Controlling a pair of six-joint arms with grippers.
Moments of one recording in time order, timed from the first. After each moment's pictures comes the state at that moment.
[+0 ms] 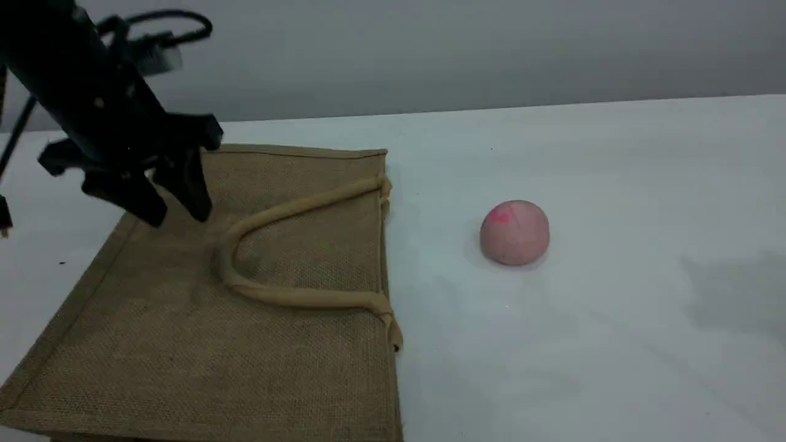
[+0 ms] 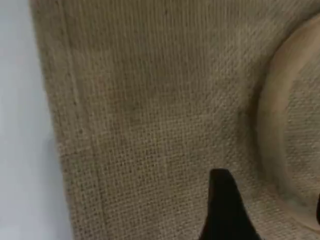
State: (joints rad) left arm -0.17 2.02 -1.23 -0.22 0.64 0.04; right arm 0.03 1.31 -0.98 0.18 0.50 -0.07
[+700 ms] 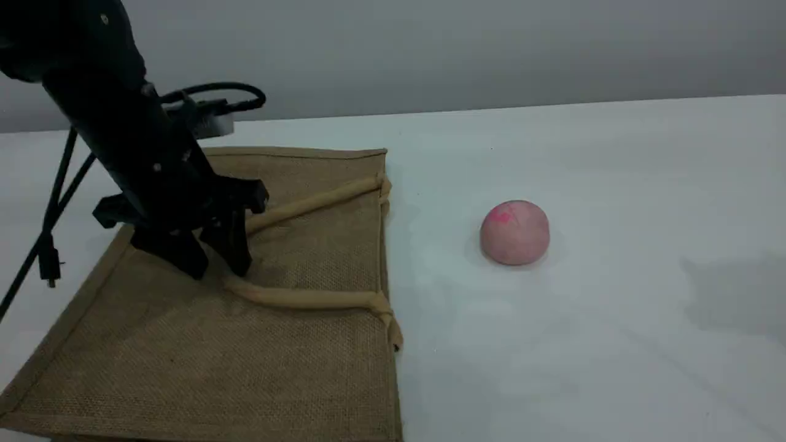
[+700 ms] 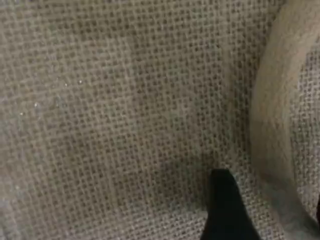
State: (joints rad) left arm -0.23 2.15 -1.23 -0.23 0.57 0.05; right arm 0.03 1.31 -0.98 0.18 0.51 -0.06
